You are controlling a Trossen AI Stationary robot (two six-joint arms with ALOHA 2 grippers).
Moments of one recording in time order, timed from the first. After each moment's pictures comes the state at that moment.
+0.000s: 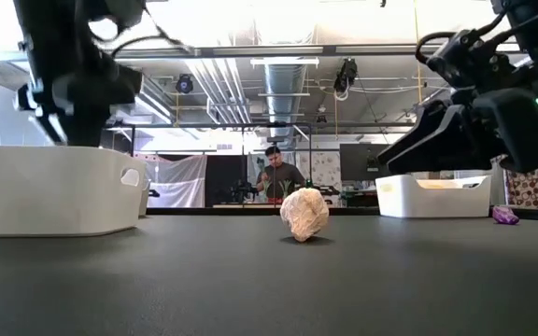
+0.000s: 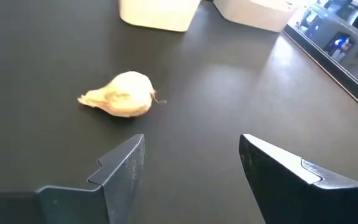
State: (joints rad) left arm -0.30 1.45 0.91 -1.05 -0.36 -1.23; right arm 0.43 1.52 0.34 0.68 0.63 0.03
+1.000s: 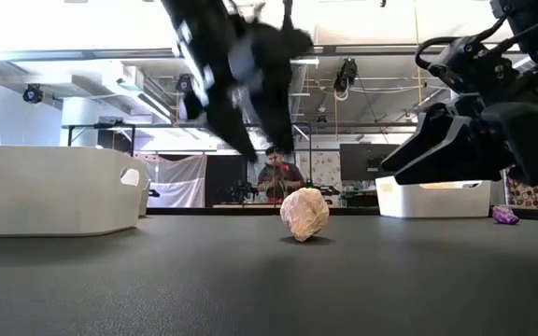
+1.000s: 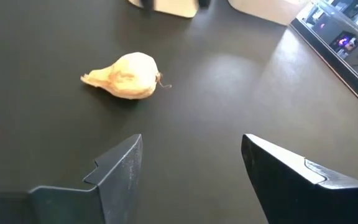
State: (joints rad) left arm -0.26 1.91 1.39 -0.60 -0.42 -0.77; right arm 0.44 1.51 0.35 0.61 0.62 0.01
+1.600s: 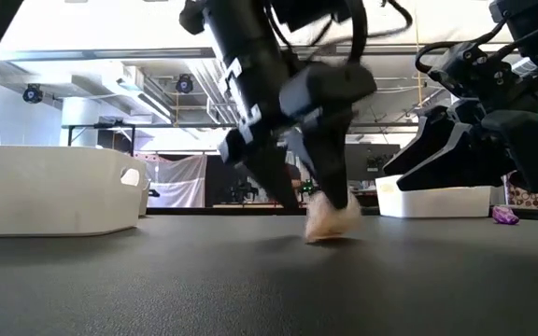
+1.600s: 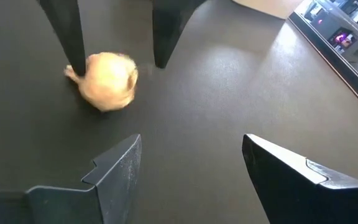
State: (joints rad) left arm -0.23 2.14 1.58 -0.58 -0.22 -0.70; right arm 0.44 1.51 0.35 0.58 0.63 0.02
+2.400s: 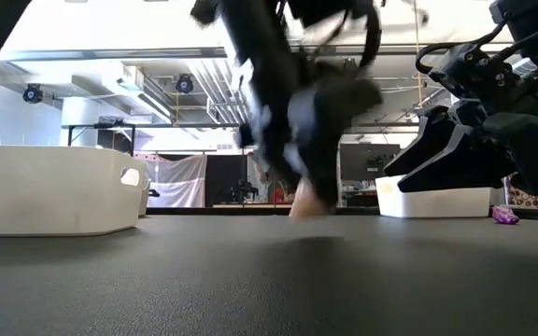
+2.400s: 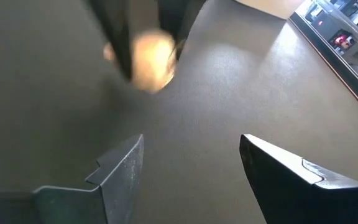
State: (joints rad) left arm -0.23 2.18 1.68 -0.67 -0.33 -0.60; right arm 0.44 1.51 0.35 0.57 0.63 0.00
